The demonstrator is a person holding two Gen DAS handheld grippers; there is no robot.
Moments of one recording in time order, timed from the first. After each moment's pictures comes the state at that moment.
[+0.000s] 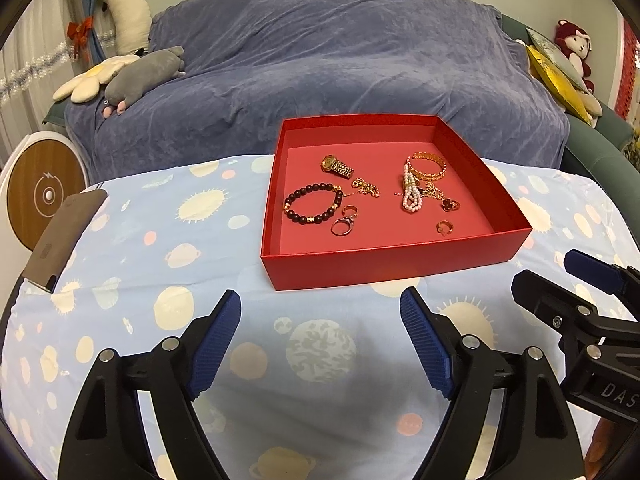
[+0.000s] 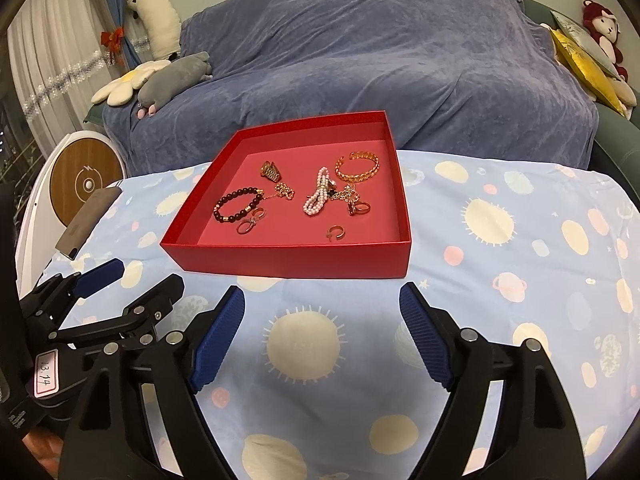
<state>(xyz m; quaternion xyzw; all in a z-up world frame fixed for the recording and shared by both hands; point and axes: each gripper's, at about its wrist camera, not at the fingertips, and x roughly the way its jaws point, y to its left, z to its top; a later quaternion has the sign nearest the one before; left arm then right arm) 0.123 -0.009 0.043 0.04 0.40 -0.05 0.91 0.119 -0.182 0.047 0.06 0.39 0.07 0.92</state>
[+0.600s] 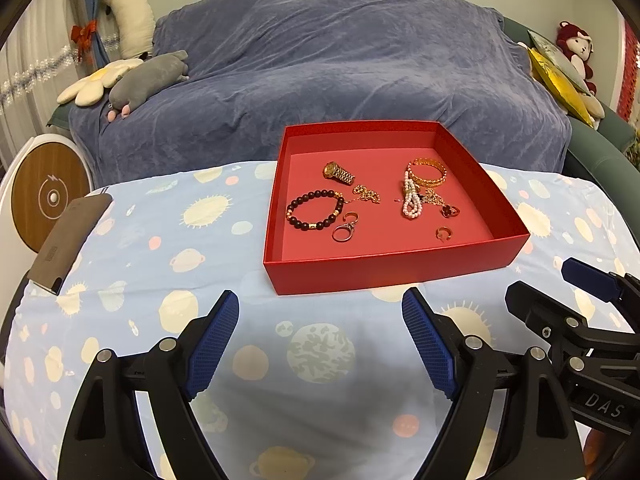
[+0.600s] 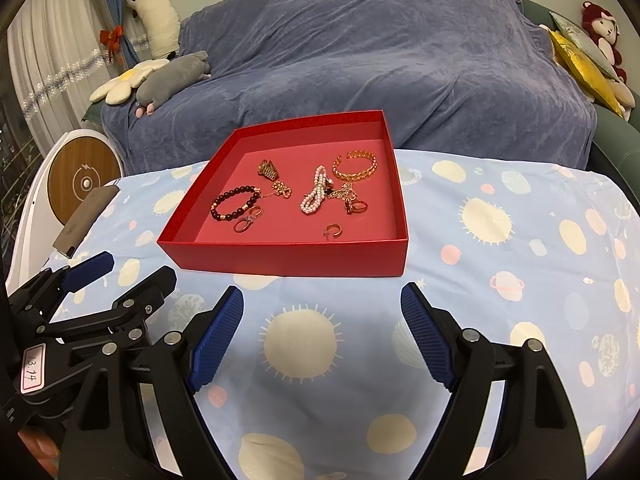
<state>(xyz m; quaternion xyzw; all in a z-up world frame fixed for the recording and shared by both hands) 0.121 -0.014 0.049 0.04 0.40 -0.04 0.92 0.119 -0.182 0.046 0.06 0.39 0.07 0.92</state>
